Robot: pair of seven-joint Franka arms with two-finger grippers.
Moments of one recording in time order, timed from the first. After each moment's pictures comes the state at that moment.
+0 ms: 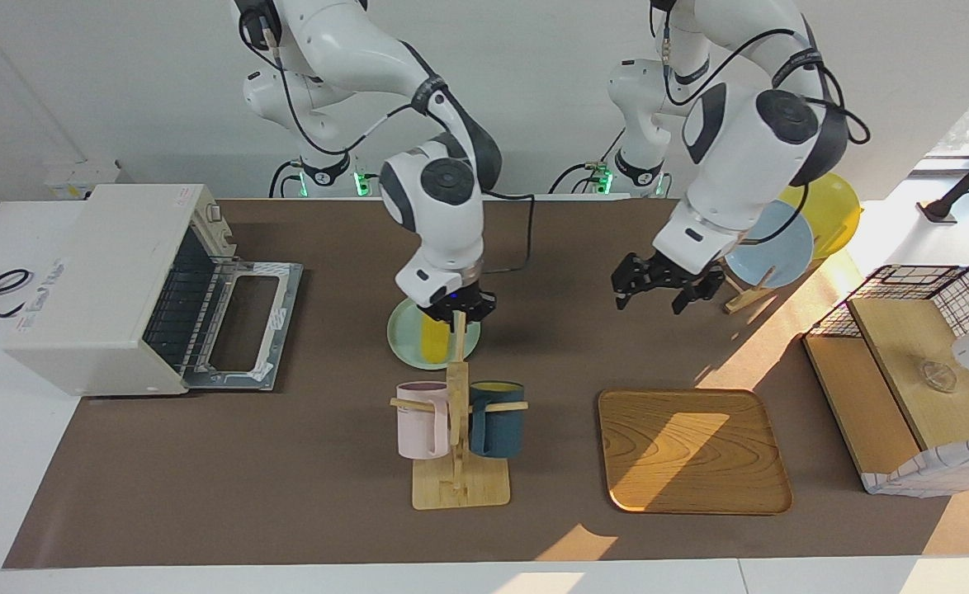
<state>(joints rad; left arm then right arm) -0.27 0.20 0.01 -1.54 -0.12 1.81 -0.16 0.52 0.47 0.07 -1.58 -0.04 2.07 0.67</state>
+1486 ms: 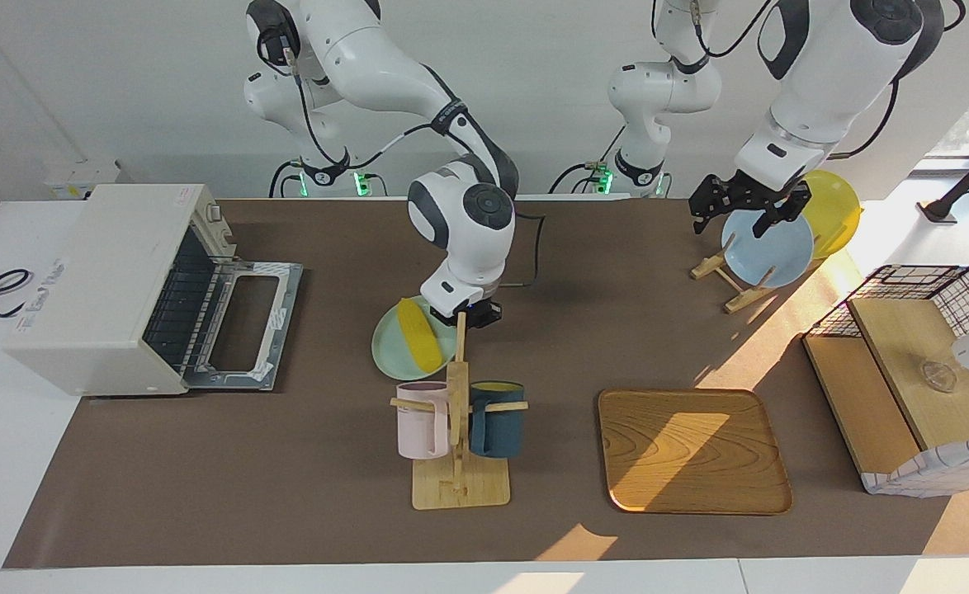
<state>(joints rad) -0.08 -0.02 -0.10 -1.63 -0.04 1.56 -0.04 0.51 0.48 0.06 -1.57 -0.16 1.93 0.67</state>
